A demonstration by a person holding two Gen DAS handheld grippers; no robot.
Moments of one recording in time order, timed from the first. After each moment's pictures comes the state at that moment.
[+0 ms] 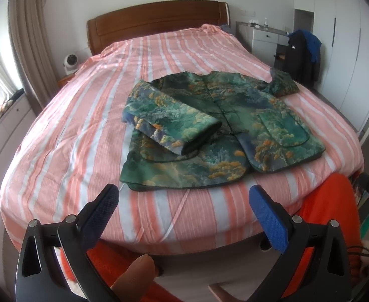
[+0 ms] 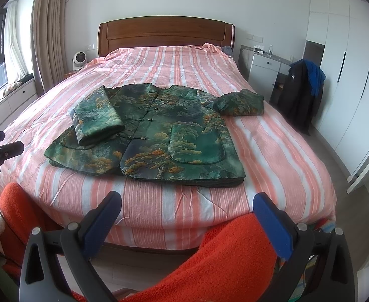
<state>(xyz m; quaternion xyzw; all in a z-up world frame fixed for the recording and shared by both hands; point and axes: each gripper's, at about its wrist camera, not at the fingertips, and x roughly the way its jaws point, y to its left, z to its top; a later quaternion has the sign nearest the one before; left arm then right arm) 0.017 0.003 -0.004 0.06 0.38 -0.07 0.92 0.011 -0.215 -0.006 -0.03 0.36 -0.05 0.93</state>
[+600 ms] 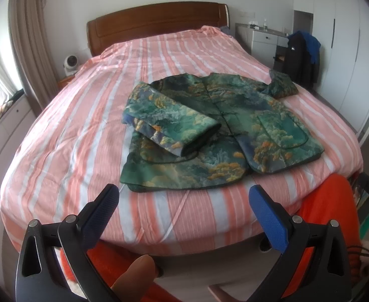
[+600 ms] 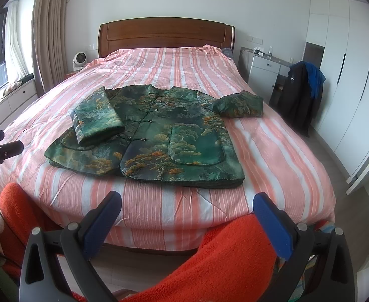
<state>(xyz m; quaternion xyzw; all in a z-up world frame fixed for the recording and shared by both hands) 0.017 0.005 -0.002 0.05 0.37 -0.07 0.92 0.011 -0.214 -0.005 -0.03 0.36 -0.05 0.93</state>
